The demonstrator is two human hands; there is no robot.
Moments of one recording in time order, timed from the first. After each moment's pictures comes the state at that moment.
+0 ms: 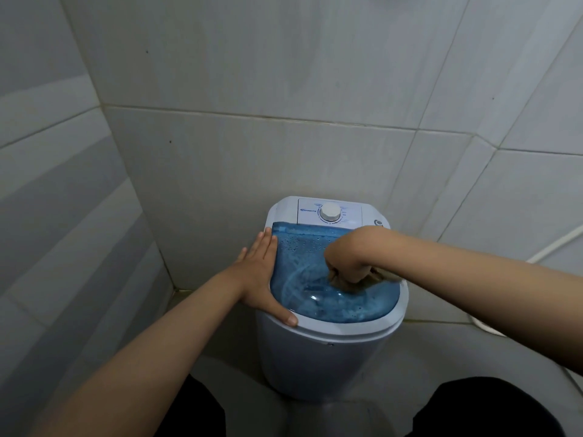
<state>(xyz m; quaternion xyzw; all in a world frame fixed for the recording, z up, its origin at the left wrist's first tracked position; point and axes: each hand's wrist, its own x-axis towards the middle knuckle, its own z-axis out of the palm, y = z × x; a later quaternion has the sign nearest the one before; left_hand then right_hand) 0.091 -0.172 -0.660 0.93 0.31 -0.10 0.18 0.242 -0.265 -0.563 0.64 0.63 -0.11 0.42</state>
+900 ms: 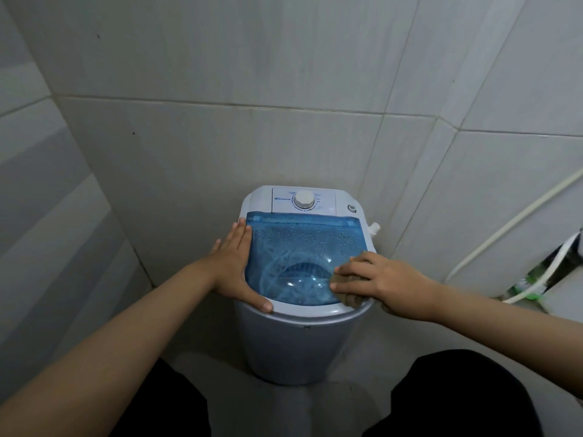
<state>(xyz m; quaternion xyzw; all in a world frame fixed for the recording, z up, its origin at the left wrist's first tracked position) 0.091 -0.173 -0.656 0.93 0.30 -0.12 0.17 0.342 -0.381 -0.655 0.57 0.82 0.09 0.03</state>
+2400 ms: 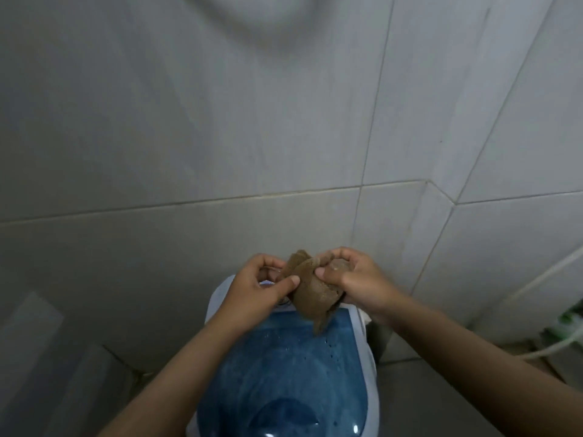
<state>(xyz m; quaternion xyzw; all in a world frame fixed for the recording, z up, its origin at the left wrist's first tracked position) 0.238 -0.154 -0.568 0.69 0.36 0.25 0.58 0.390 -0.249 -0.570 0.64 0.29 -0.42 -0.57</state>
